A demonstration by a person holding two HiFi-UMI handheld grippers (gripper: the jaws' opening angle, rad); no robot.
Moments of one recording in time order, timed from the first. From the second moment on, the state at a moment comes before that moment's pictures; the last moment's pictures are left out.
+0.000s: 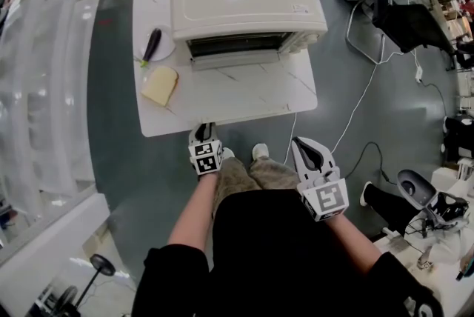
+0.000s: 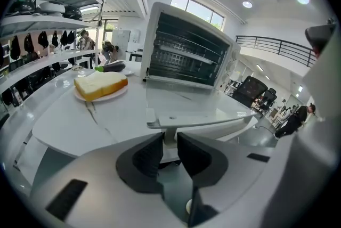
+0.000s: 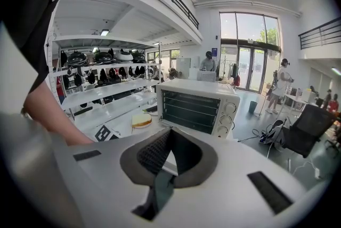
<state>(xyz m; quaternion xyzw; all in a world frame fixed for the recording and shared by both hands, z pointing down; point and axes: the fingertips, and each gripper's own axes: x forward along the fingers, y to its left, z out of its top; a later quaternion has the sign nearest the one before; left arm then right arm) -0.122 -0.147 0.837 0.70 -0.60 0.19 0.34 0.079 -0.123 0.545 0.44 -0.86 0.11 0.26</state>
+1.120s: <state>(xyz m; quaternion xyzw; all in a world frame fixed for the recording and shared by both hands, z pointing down) -0.121 -0.142 0.828 0.71 -0.57 0.20 0.37 0.076 -0.124 0.529 0.46 -0.86 0.11 0.22</state>
